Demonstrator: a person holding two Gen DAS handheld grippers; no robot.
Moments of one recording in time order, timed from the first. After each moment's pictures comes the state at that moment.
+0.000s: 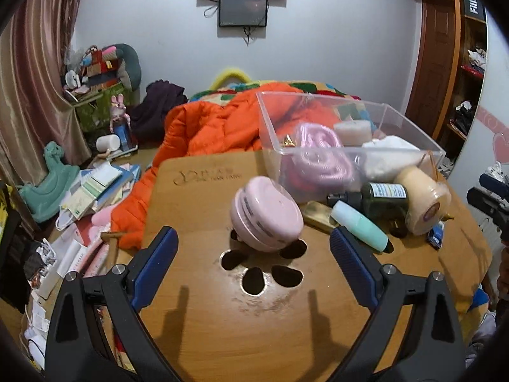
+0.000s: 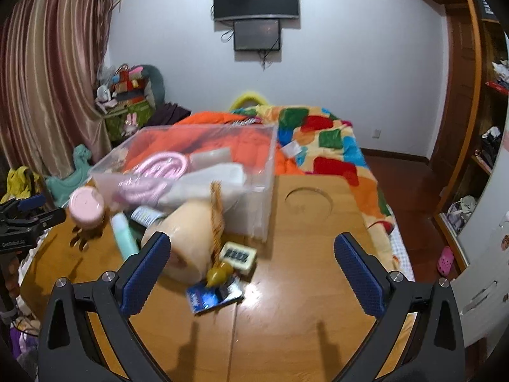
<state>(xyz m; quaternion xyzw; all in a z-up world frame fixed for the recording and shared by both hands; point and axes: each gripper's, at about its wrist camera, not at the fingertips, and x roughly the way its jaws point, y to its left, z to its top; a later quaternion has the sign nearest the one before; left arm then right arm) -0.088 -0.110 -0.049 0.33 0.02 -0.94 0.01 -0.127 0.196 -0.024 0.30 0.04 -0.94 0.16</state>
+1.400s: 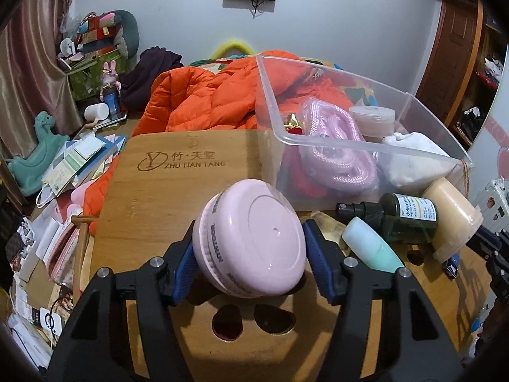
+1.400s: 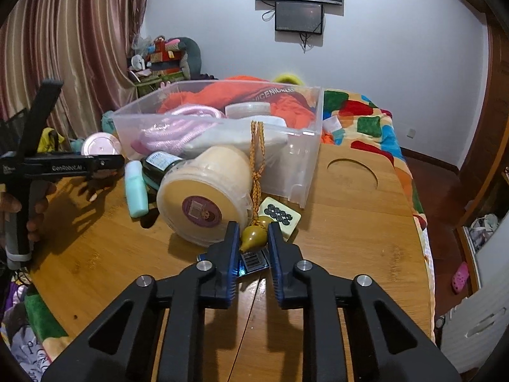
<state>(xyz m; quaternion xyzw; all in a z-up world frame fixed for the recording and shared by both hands) -0.141 -0.101 -0.072 0.39 0.06 -0.92 0.01 -0.130 0.188 -0.062 0.31 0.08 -0.92 0.23</state>
